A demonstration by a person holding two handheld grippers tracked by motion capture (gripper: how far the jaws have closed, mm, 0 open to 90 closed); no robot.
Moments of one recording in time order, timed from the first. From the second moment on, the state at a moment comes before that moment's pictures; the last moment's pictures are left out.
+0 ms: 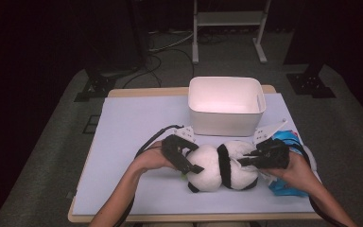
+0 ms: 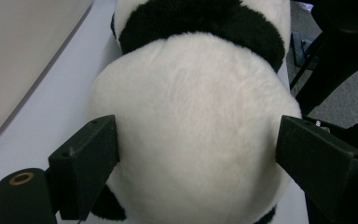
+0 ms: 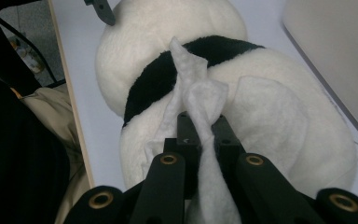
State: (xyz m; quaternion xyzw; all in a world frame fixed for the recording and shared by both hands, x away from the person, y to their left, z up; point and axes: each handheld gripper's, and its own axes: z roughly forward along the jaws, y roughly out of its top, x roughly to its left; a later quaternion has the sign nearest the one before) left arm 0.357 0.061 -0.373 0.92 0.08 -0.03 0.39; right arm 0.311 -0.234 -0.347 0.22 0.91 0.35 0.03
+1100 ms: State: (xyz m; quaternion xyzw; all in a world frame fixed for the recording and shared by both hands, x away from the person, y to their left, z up) left arm 0.348 0.064 -0.380 0.92 0.07 -0.02 0.39; right arm 0.336 -0.217 -0.326 0.20 0.91 0.35 0.04
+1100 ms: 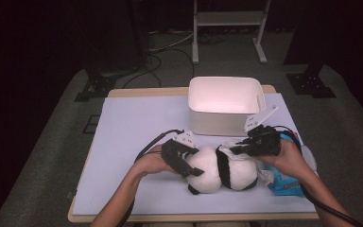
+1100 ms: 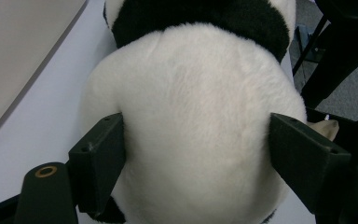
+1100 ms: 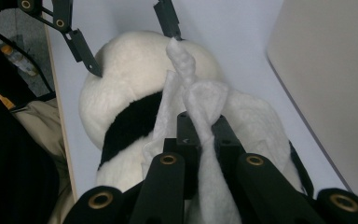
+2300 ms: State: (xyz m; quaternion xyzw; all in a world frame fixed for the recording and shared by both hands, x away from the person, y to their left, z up) left arm 0.346 0.063 -0.377 0.92 0.07 -0.02 0.38; right arm 0.327 -0.252 -0.330 0.23 0.90 0.36 0.04
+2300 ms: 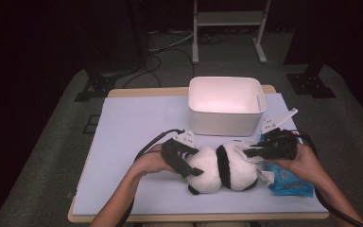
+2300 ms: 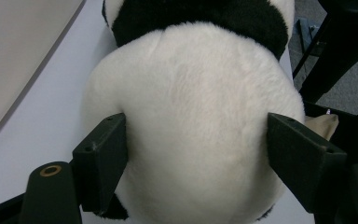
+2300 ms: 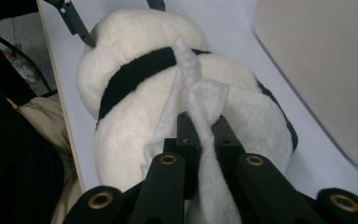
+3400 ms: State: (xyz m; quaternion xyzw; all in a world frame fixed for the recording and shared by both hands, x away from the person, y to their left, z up) left arm 0.344 0.063 -0.375 0.92 0.06 -0.01 0.38; right arm 0.370 -0.220 -0.325 0.23 0.92 0.32 0.02
